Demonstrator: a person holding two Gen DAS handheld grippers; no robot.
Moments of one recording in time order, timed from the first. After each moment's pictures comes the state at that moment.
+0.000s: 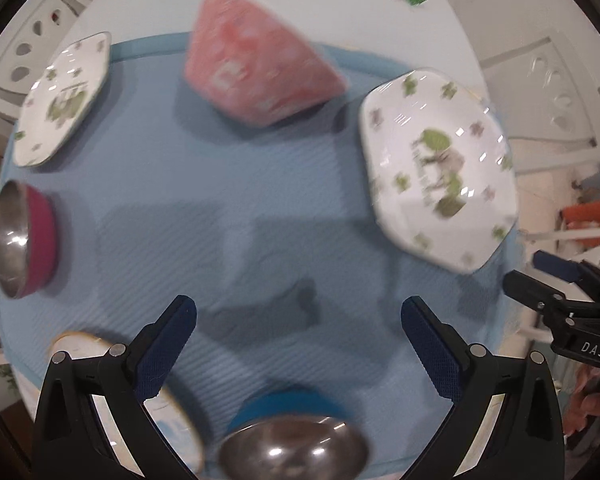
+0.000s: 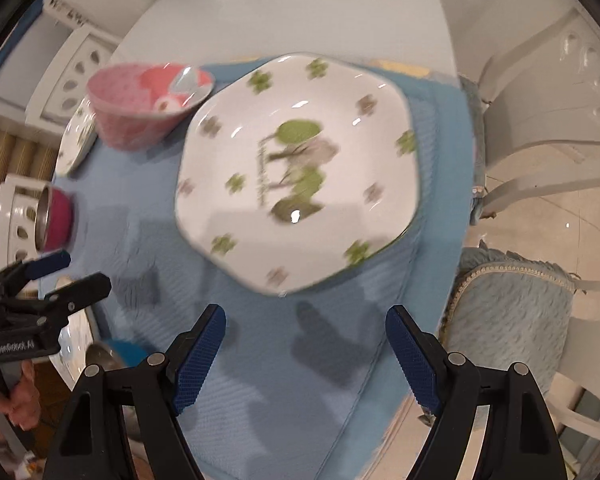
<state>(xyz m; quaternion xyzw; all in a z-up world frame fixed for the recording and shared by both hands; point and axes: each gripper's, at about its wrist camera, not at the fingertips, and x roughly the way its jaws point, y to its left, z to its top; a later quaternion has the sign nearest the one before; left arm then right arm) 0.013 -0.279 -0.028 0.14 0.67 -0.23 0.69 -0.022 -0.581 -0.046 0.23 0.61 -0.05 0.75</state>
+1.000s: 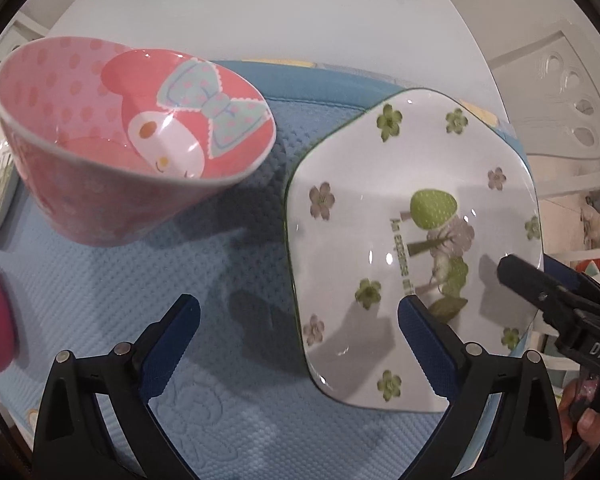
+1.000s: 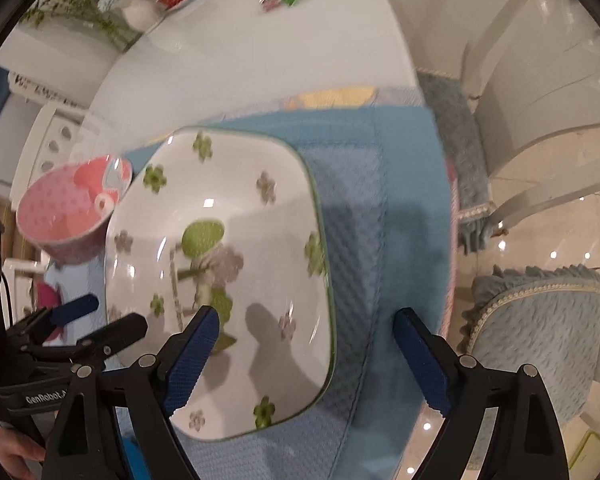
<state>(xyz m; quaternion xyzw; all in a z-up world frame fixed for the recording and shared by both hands) 0.049 -0.367 -0.089 0.16 0.65 -0.24 0.70 -0.025 -0.692 -0.068 0.29 0.55 -0.10 0.78</state>
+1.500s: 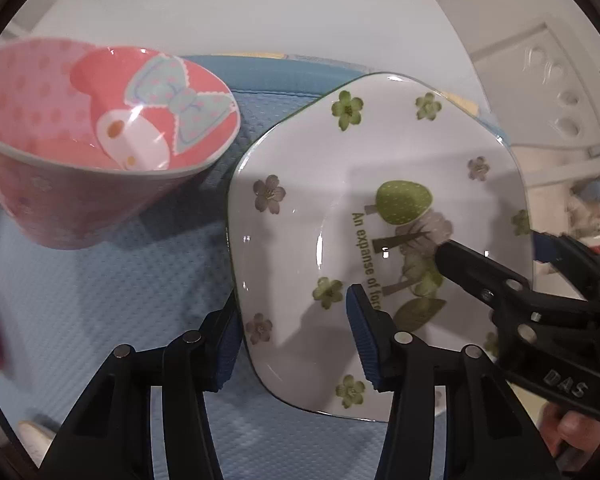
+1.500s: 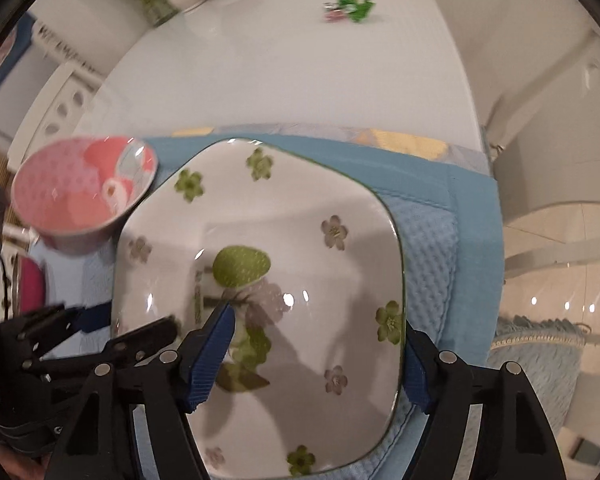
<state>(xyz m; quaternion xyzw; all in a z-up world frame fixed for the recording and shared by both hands) 0.039 -0.380 -0.104 0.17 0.65 -0.26 0.69 -0.005 -0.667 -0.055 0.20 0.57 -0.05 0.80</state>
